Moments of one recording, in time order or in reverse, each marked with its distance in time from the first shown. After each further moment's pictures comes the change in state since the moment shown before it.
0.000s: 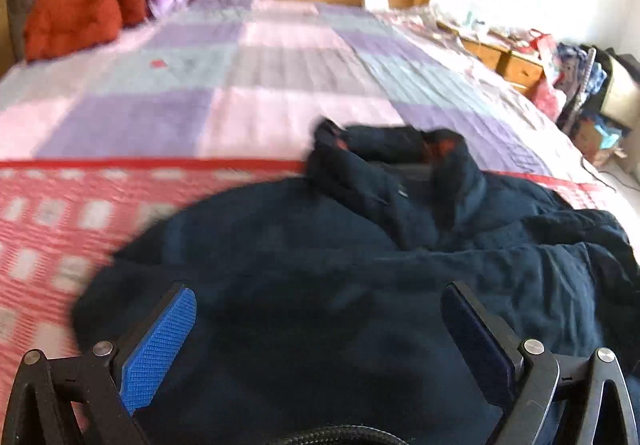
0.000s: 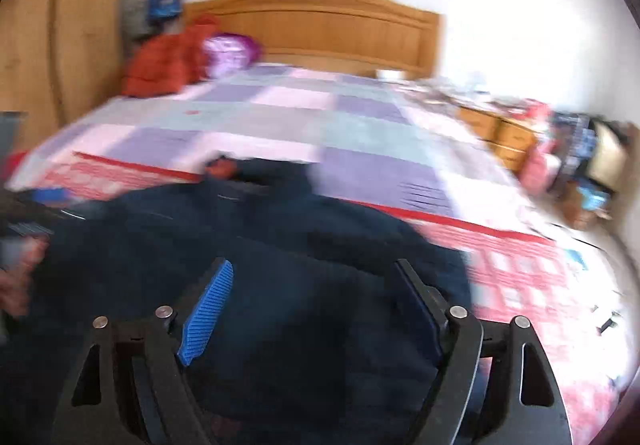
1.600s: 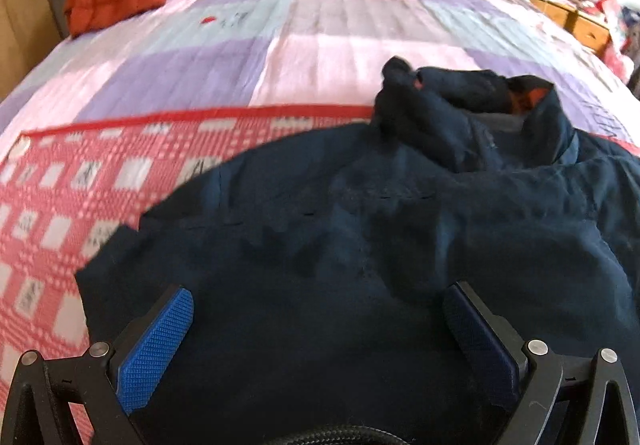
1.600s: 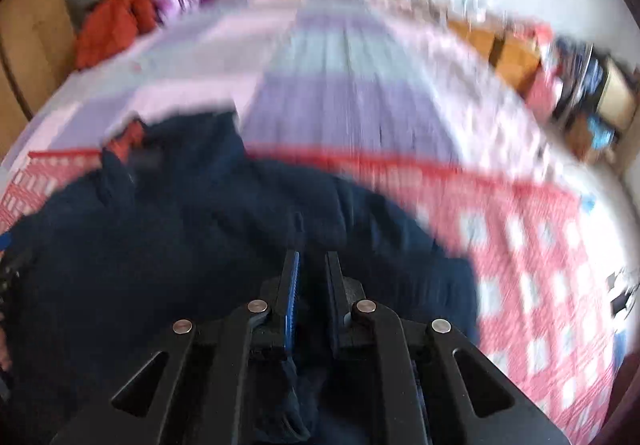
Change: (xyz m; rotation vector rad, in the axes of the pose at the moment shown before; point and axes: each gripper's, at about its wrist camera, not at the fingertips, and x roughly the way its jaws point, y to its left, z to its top) left arm 0.037 0.011 -0.007 -0.014 0.104 0.227; right arm 0.097 -0.138 -0.001 0.173 0.327 -0.120
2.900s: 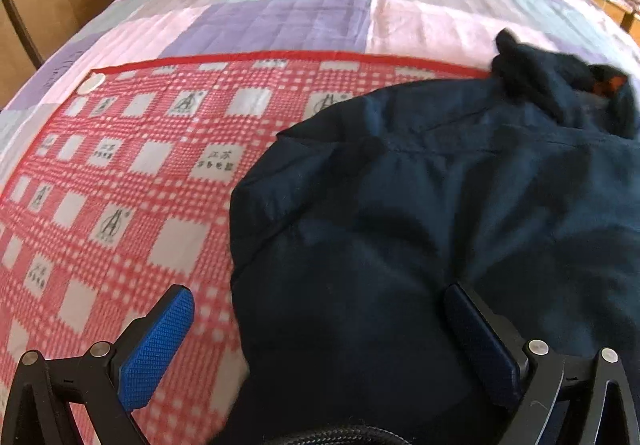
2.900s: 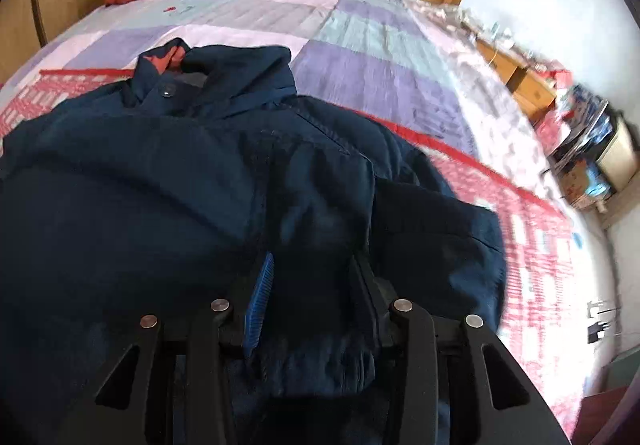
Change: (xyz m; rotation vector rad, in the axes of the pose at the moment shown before) left arm -0.027 0.070 -0.039 -0.079 0.067 0.113; right arm -0.026 0.063 -0.050 -0.227 -0.052 -0.072
